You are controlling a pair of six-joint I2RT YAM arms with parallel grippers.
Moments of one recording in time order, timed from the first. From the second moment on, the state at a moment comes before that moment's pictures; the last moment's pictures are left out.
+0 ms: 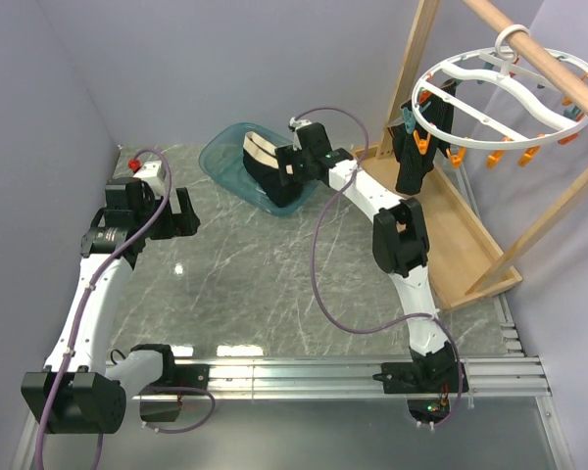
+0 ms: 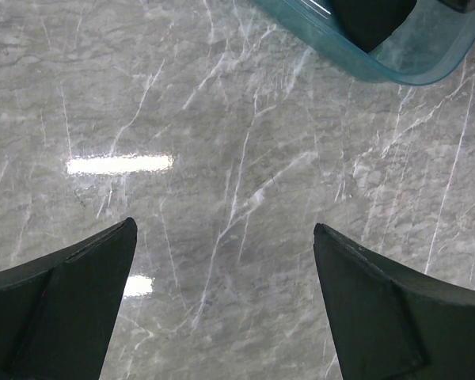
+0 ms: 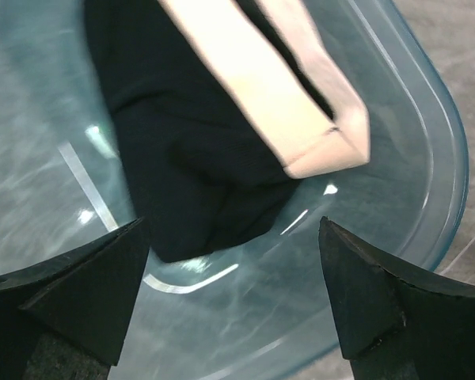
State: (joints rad) left arm -0.01 1.06 1.05 -0.64 0.19 -0.15; right arm 0.49 2.34 2.12 -0.48 -0.02 0.15
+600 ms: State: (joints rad) left arm -0.01 1.05 1.04 -0.64 0.16 -0.15; right arm 0.49 2.45 2.16 -0.37 0.09 0.31
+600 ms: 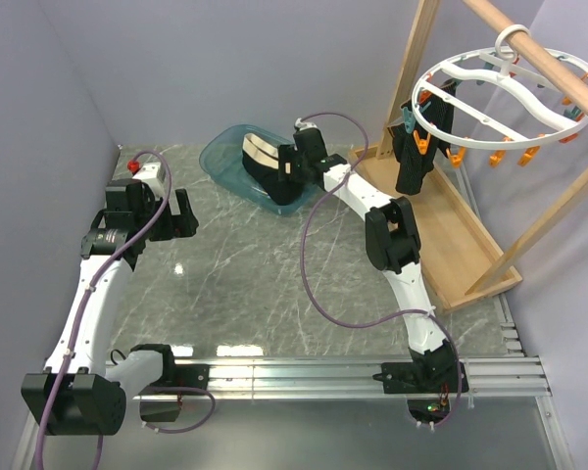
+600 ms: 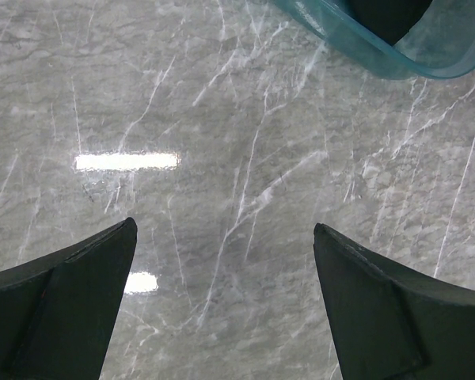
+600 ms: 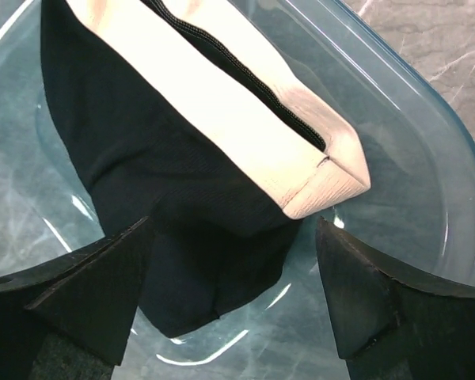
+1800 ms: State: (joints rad) left arm -0.01 1.15 1.04 -0.66 0.12 -0.16; right arm 0.41 2.51 2.12 -0.35 -0.14 0.67
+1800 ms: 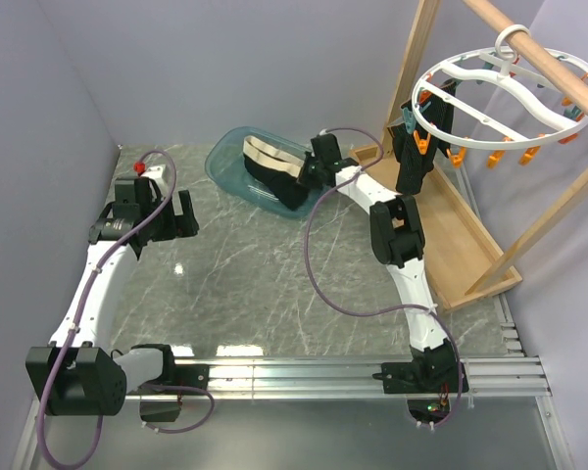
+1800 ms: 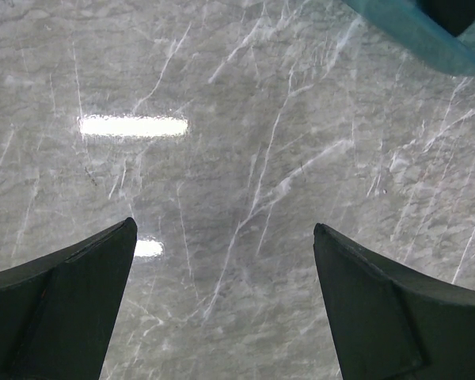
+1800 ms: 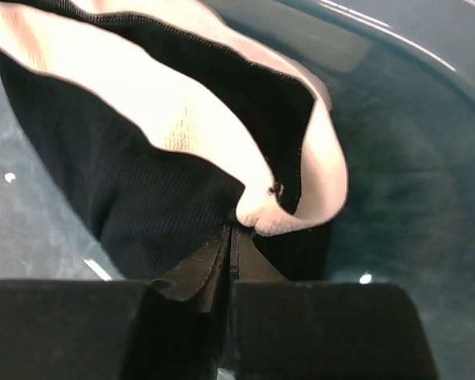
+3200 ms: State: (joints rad) left arm 0.00 1.14 1.06 -0.62 0.23 -0.15; right arm 0.41 1.82 2.03 -0.39 -0.45 0.39
